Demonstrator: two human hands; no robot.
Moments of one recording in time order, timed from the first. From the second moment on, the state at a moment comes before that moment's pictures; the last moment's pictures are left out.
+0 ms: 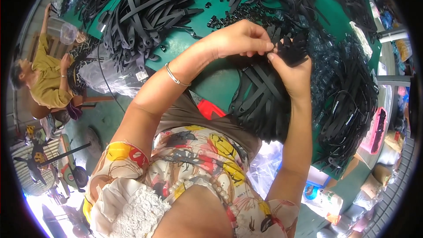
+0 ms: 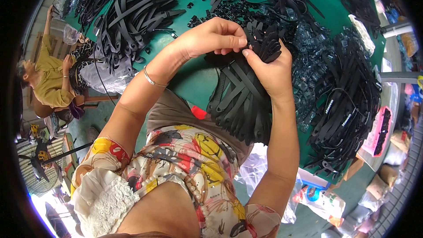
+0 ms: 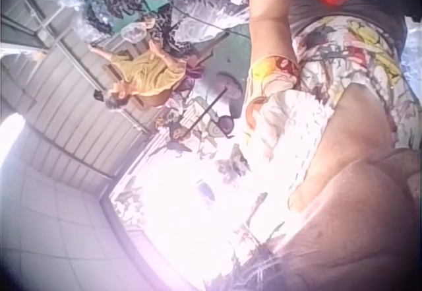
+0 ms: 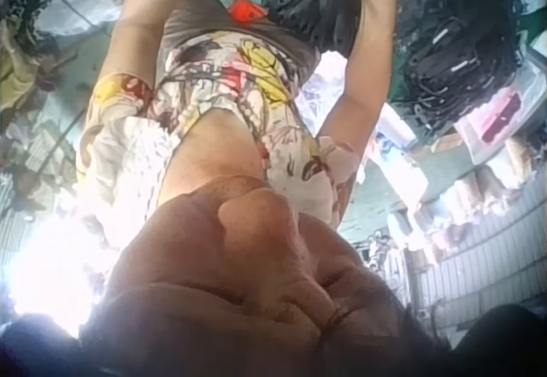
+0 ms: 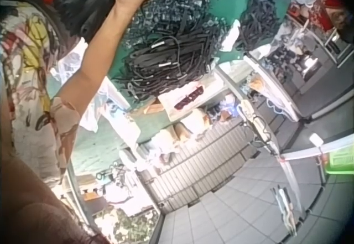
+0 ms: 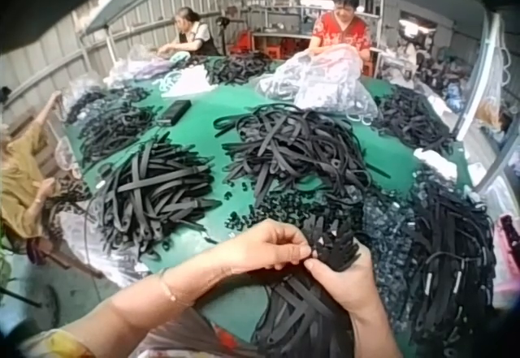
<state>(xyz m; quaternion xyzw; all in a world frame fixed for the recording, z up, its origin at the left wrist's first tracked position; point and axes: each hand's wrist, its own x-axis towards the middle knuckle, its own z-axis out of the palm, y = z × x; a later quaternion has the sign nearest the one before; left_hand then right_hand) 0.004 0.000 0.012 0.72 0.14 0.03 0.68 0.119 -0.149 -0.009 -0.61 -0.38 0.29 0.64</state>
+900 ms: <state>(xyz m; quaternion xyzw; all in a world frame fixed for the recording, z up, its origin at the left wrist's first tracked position) 0.004 -0.021 -0.001 0.69 0.22 0.12 0.68 0.113 -0.146 -0.012 -0.61 -0.40 0.19 0.65</state>
